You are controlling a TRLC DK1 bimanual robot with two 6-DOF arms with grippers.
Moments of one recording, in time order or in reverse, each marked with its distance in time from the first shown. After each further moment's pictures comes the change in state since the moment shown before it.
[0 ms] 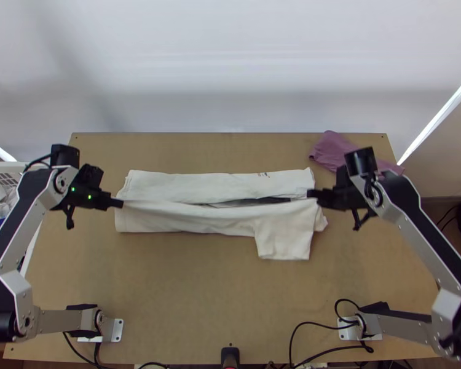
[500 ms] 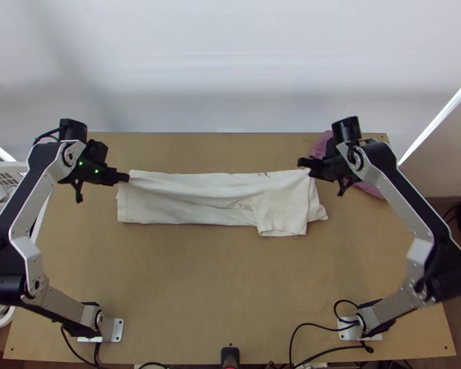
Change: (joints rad) left arm -0.032 0.215 0.253 0.000 0.000 -0.085; right arm -0.018 0.310 0.288 0.043 0.019 0.028
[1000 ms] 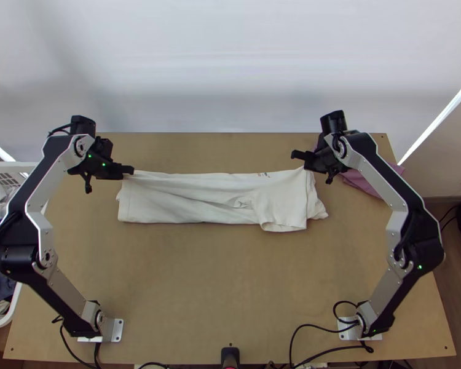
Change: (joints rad) left arm 0.017 0.184 0.090 0.033 -0.003 -0.058; right arm -0.021 0.208 0.128 0.047 0.041 0.008
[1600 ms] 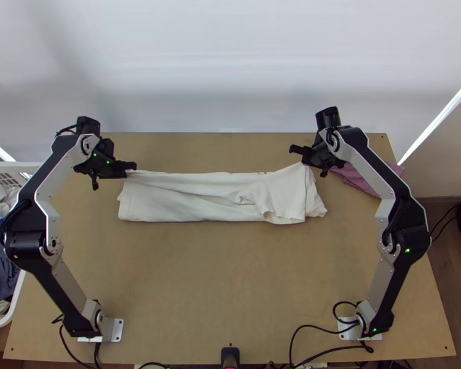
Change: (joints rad) left arm 0.009 0.091 0.039 0.045 0.000 -0.101; right arm -0.006 0.111 0.101 0.004 0.042 0.030
